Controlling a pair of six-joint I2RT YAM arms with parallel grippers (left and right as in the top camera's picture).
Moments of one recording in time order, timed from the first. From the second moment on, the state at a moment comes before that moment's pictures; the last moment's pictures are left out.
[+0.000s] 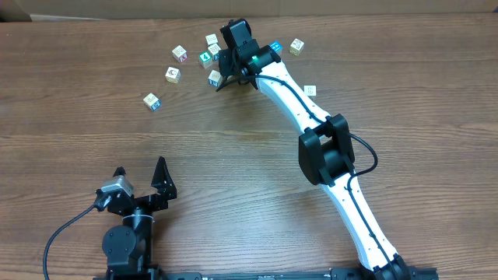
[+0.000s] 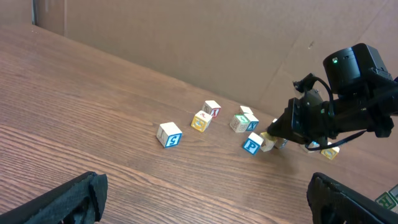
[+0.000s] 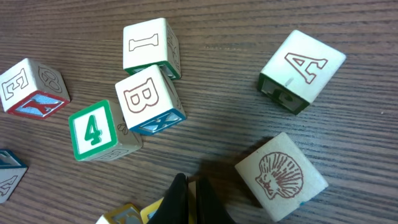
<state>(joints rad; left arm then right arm) 0.05 0.01 0.01 -0.08 -0.04 -0.37 0.53 2.76 2.59 -0.70 0.05 0.38</state>
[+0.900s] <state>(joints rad) 0.05 0.01 0.01 -0.08 -0.04 -0.37 0.53 2.67 2.61 -1.25 0.03 0.36</state>
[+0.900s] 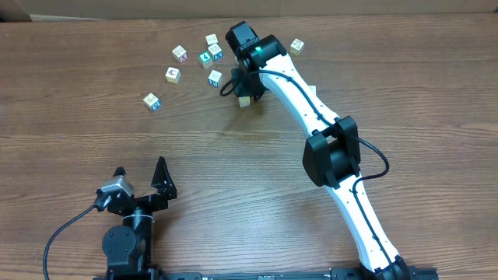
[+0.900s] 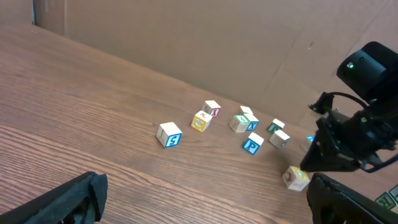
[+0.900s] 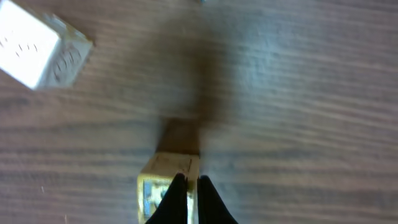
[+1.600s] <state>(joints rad) 0.05 0.01 0.01 -0.08 -0.04 -0.37 0.54 2.65 2.61 -1.29 0.03 0.36</state>
